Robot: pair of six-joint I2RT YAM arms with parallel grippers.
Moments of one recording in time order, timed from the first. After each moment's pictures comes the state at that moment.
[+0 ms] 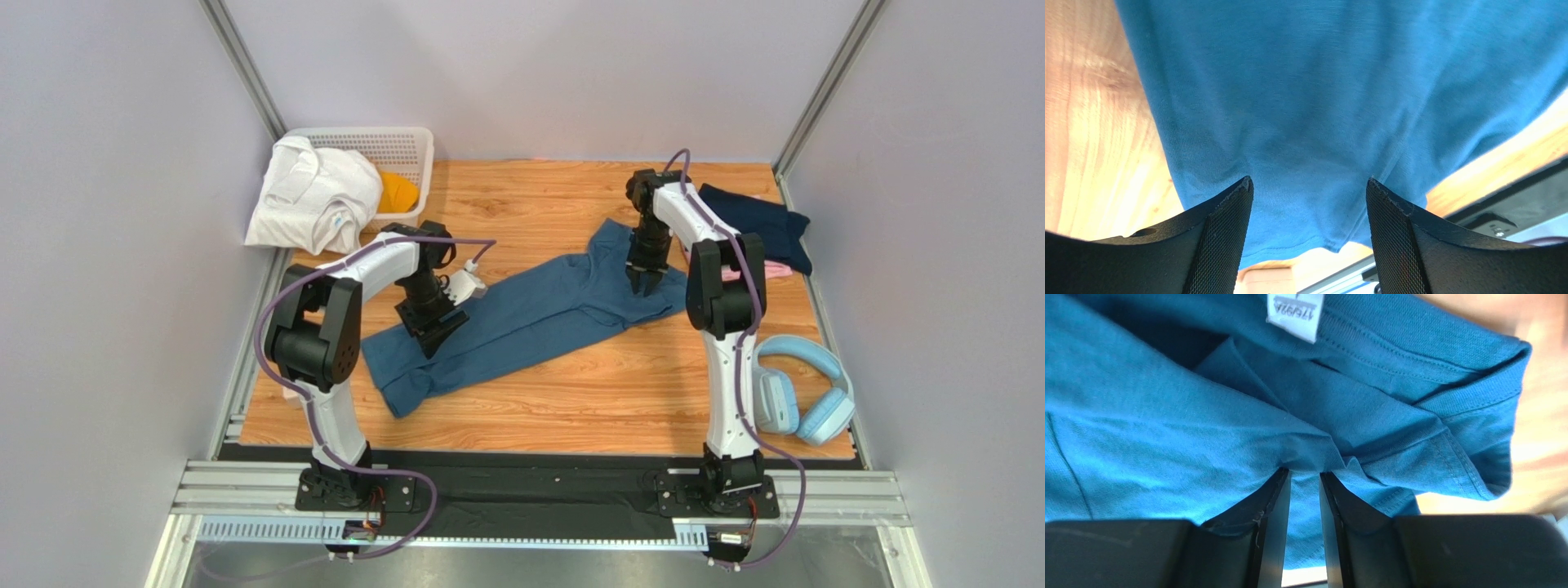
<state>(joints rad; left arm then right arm) -0.33 1.88 1.29 -1.05 0.13 0.62 0.19 2.32 1.94 -1.24 0.07 0.53</state>
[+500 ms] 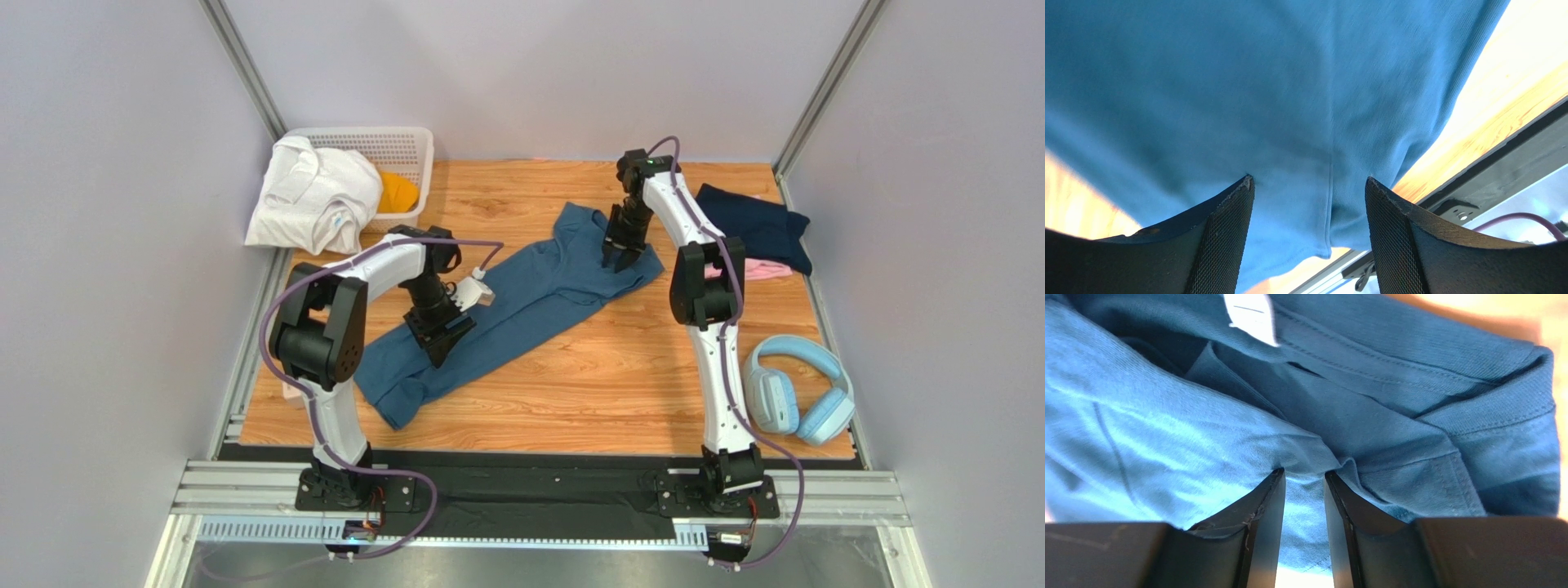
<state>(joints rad) -0.35 1.88 1.29 -1.11 0.24 0.62 0.20 2.56 2.38 -1.30 -0.14 0.50</state>
